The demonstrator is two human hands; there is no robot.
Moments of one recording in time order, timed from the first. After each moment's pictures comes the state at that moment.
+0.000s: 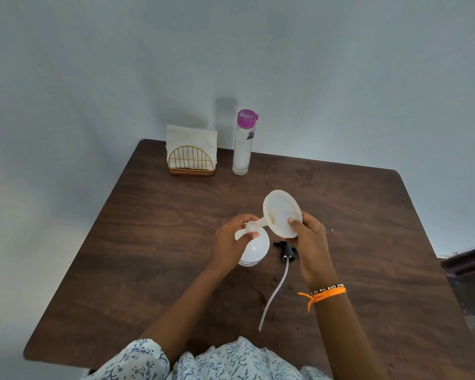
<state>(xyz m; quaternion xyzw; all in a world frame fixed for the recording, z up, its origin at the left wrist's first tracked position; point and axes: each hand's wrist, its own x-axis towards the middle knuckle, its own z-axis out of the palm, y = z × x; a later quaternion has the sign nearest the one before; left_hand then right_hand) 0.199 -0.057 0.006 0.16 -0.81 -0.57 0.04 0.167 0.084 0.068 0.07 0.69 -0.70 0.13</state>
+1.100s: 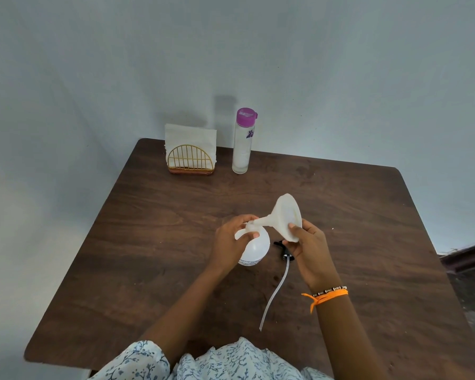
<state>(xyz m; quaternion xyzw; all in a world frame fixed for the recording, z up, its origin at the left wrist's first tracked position) 0.201 -0.057 0.009 0.17 -0.81 -0.56 0.04 0.166 0.095 0.054 0.12 0.60 -0.77 0.19</state>
